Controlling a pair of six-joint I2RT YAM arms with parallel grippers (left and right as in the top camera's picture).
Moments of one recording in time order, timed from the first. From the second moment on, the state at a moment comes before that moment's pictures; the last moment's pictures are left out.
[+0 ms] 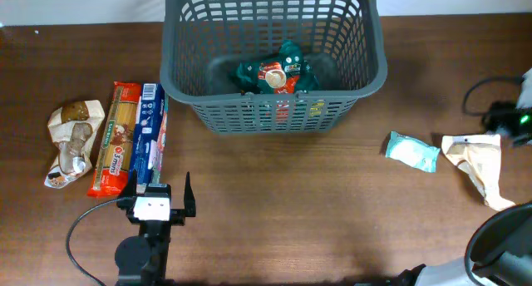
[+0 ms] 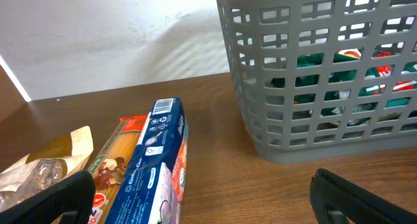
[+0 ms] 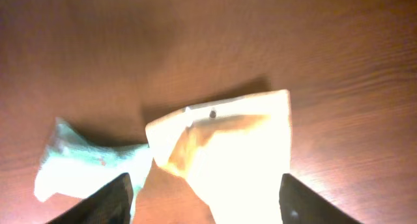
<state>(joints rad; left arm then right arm) -0.03 0.01 0.04 -0.12 -0.02 0.13 -0.64 1.73 1.45 -0.92 -0.17 -0.39</state>
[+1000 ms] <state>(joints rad) -0.03 0.01 0.04 -0.12 -0.02 0.13 -0.64 1.90 1.20 -0.73 0.18 -0.44</state>
